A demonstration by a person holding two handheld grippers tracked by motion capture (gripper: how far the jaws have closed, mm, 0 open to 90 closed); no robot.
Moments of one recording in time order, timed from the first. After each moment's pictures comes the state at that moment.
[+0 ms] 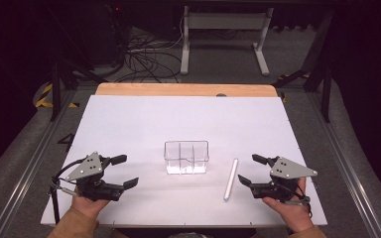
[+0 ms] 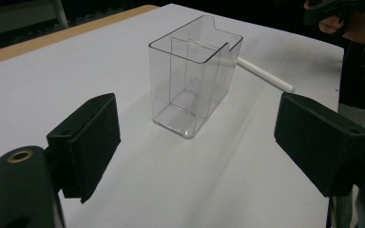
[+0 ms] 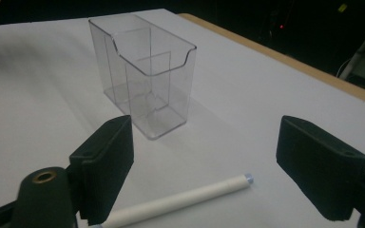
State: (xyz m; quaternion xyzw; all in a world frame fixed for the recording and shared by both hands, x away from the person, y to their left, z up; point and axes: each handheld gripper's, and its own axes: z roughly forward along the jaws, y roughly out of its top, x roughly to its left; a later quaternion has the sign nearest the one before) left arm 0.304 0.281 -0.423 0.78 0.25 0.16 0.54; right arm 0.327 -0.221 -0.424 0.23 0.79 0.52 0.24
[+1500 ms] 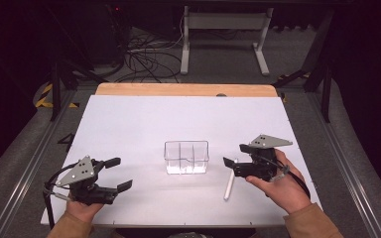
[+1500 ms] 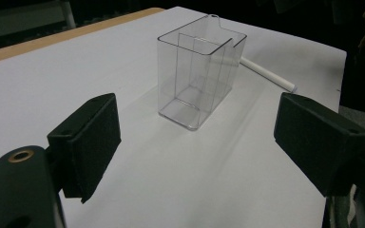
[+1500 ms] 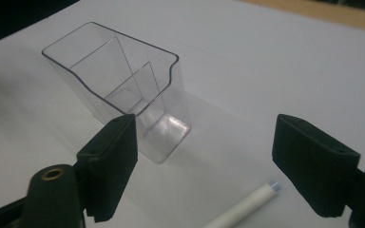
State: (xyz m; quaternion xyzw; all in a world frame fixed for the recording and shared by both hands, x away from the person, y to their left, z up) left arm 0.296 0.293 -0.429 0.77 0.26 0.17 0.55; right arm 0.362 -0.171 -0.392 0.39 0.79 0.45 0.15
